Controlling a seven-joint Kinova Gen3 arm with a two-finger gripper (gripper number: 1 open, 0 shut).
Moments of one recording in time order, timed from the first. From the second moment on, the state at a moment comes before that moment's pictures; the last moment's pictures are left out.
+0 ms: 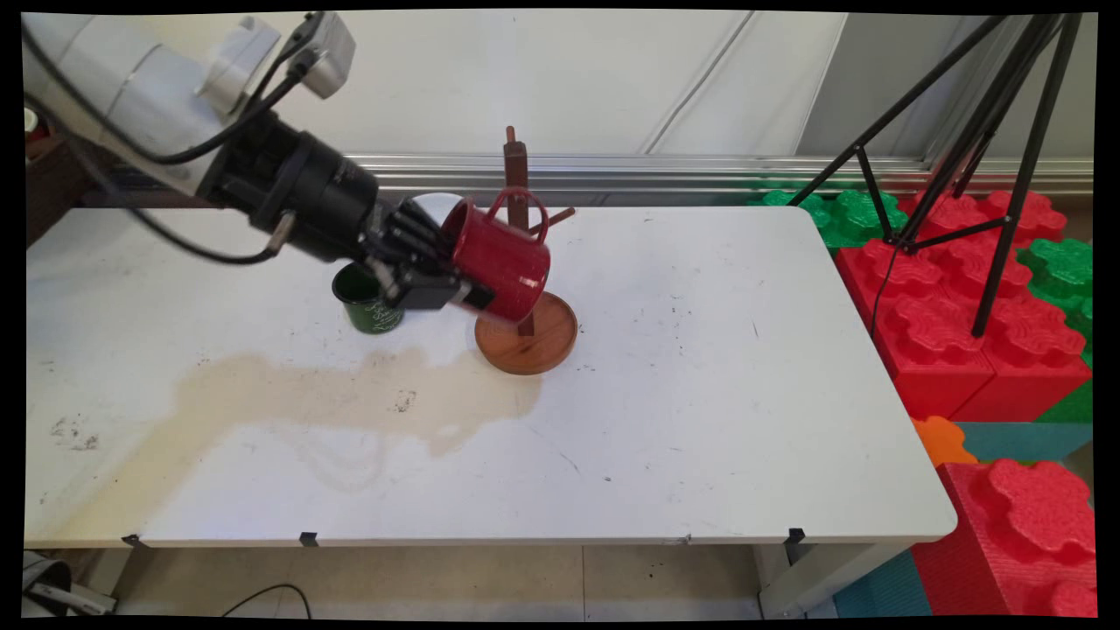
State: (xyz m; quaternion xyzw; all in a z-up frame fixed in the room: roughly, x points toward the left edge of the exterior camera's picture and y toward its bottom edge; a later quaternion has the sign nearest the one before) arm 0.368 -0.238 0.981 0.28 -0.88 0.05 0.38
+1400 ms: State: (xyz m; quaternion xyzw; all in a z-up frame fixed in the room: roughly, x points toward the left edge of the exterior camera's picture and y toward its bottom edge) arm 0.456 -0.191 0.966 0.24 -0.96 0.06 0.09
